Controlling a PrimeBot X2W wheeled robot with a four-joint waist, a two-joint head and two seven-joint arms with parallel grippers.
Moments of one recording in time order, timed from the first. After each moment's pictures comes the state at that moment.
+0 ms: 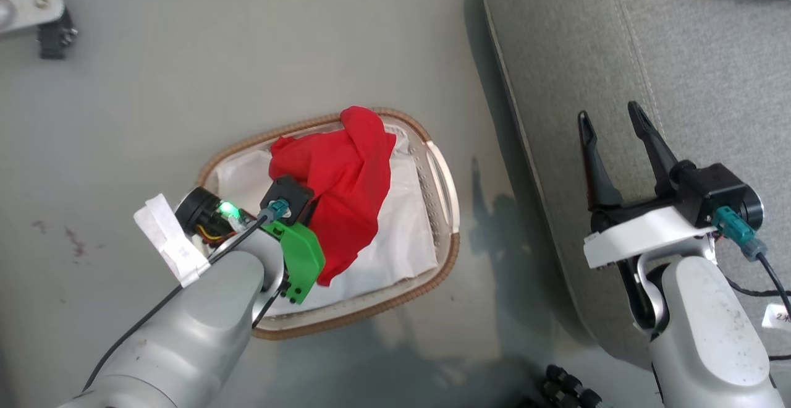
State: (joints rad) left arm -0.85 0.15 -1.11 1.10 -0.61 -0.13 -0.26; right arm -0.37 -0.05 0.03 0.22 0.14 0.13 -0.26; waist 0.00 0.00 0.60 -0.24
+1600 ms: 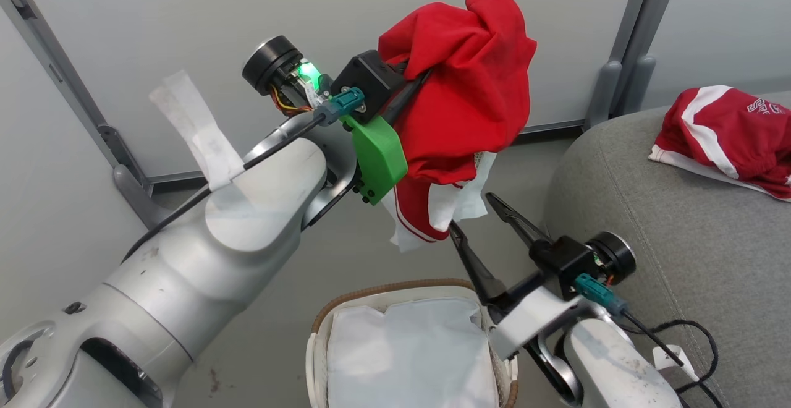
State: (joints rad) left arm -1.08 0.18 -1.11 0.64 -0.61 -0.13 -0.16; right arm -0.30 -0.05 0.38 0.29 0.12 0.13 -0.26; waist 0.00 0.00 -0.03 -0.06
